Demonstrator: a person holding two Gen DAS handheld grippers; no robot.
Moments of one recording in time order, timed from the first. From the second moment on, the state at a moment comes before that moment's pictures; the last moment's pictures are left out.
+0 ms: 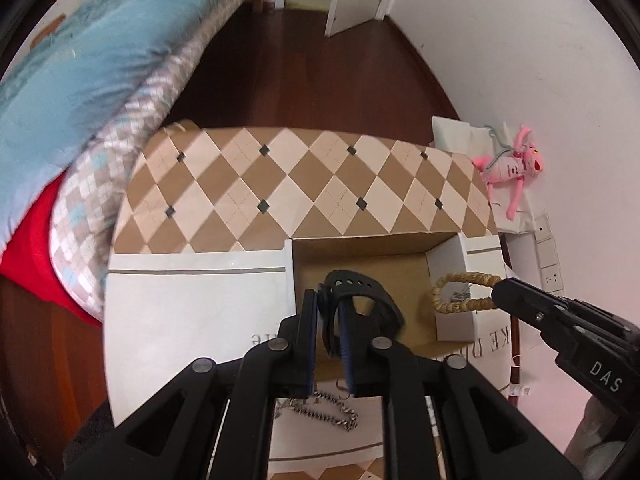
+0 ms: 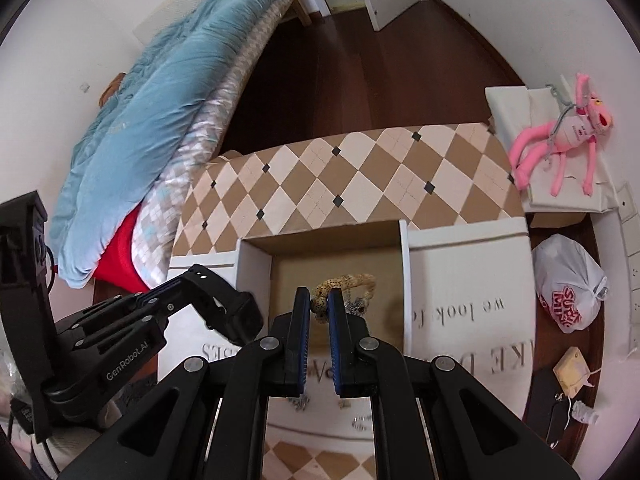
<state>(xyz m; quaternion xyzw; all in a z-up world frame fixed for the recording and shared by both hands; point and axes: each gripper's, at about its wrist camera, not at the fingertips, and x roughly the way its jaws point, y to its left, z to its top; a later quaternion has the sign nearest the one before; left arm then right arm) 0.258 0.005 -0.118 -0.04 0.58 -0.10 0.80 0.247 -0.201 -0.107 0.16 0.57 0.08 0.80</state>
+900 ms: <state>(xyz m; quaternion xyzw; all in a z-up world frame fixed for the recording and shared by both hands) 0.210 0.019 -0.151 0.03 0.56 0.01 0.83 0.215 -0.189 -0.175 0.00 0.58 -0.02 0.81</state>
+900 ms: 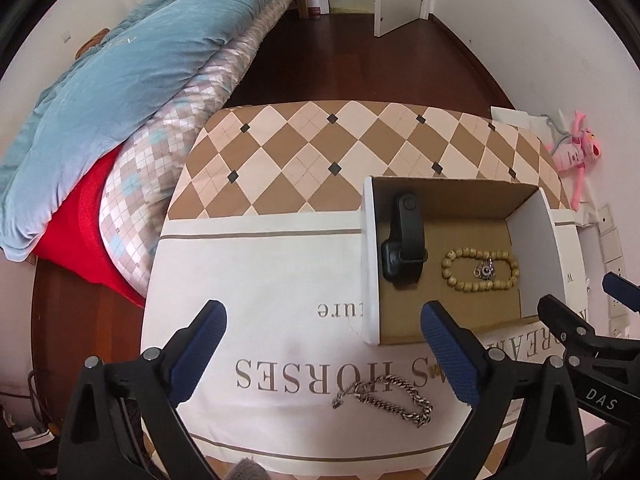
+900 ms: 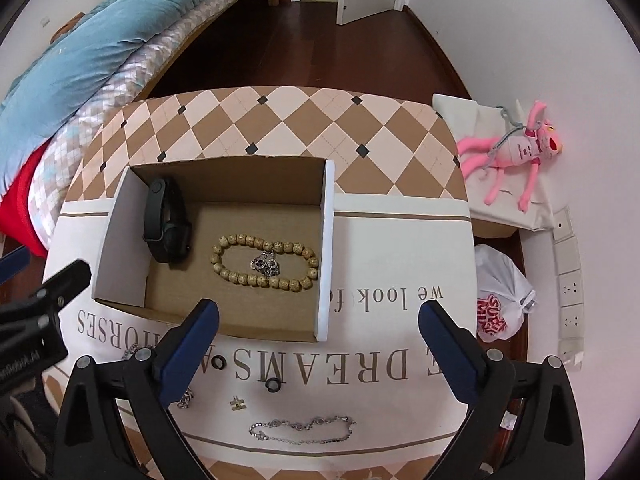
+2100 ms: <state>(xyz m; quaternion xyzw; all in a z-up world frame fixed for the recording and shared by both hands) 0.101 0.015 -0.045 0.01 0.46 0.04 0.89 0.096 -0.193 -0.035 0.02 0.44 -0.05 0.90</state>
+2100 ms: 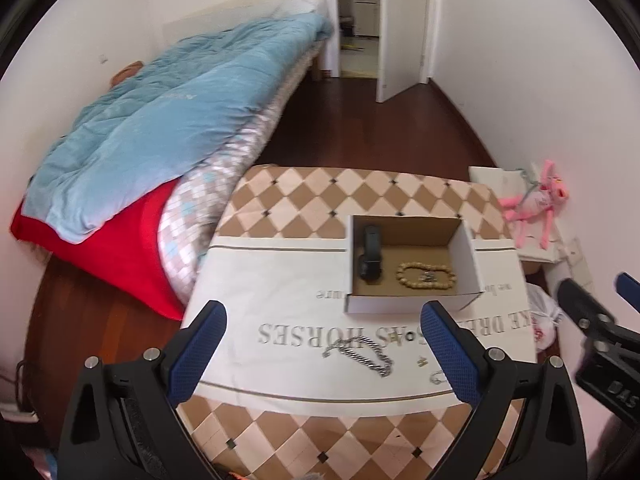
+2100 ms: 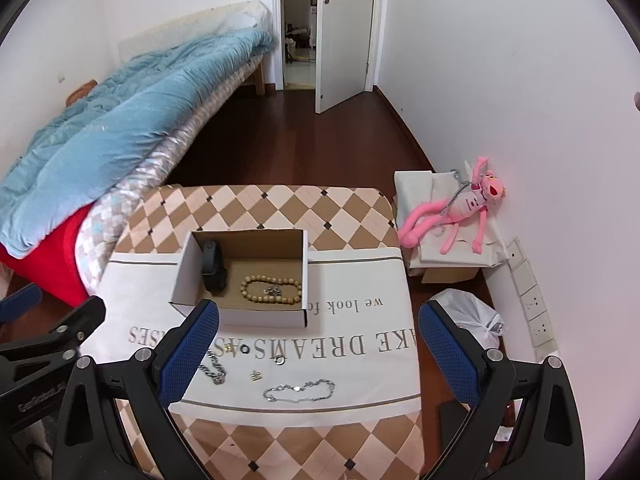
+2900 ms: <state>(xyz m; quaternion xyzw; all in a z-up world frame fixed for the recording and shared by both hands) 0.101 0.029 -0.228 0.04 0.59 0.08 0.80 0.099 -0.222 -0.251 0.04 0.58 -0.05 0.81</state>
